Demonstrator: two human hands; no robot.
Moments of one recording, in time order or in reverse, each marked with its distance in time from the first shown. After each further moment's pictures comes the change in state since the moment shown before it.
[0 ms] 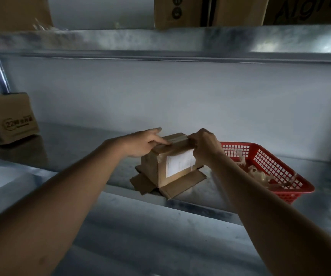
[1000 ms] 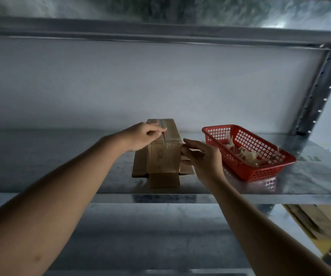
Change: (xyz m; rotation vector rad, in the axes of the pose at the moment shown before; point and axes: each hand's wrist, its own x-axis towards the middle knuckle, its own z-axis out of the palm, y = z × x) left_hand 0.048 -0.031 0.011 -0.157 -0.049 0.201; right_hand -0.068 -0.010 0.066 0.753 0.409 0.232
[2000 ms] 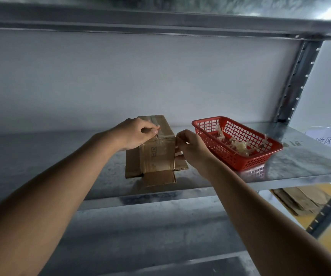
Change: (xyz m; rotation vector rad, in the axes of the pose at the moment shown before) left_hand 0.002 0.009 -0.003 0.120 0.023 0.071; right_hand 0.018 -0.037 0.014 0.042 -0.111 0.412
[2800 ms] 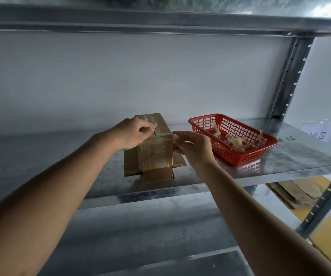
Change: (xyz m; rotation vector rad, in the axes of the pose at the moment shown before) left_hand 0.000 0.001 0.003 0.080 -0.014 0.002; right_hand -0.026 0.007 -0.003 0.215 0.128 -0.205
